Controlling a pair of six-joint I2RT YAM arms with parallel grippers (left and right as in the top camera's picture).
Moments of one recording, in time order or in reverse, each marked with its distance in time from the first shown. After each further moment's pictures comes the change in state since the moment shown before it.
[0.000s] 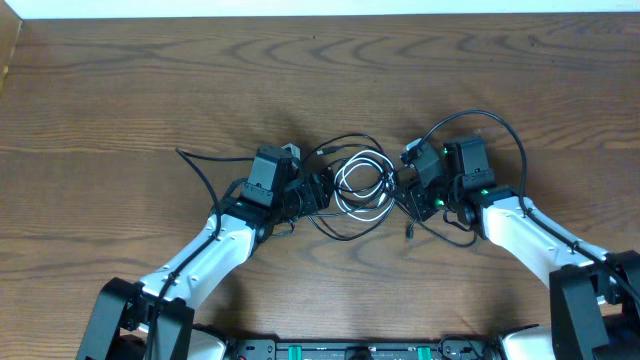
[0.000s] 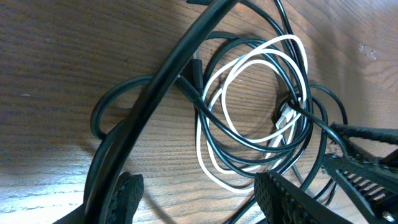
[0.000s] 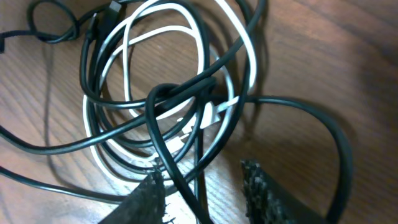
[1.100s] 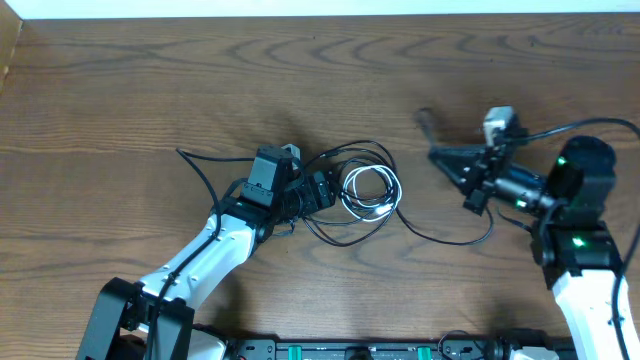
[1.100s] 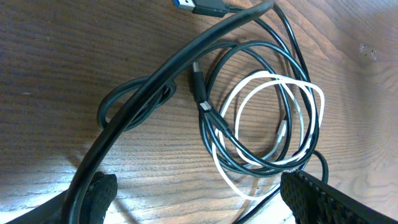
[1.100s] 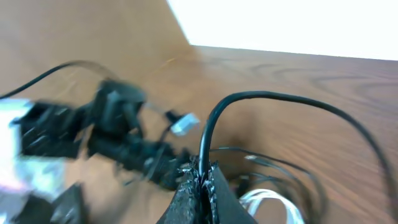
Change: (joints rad) left arm 0.000 0.000 0.000 -0.003 0.000 -0.003; right arm -0.303 -0.575 0.010 0.090 -0.563 0.311
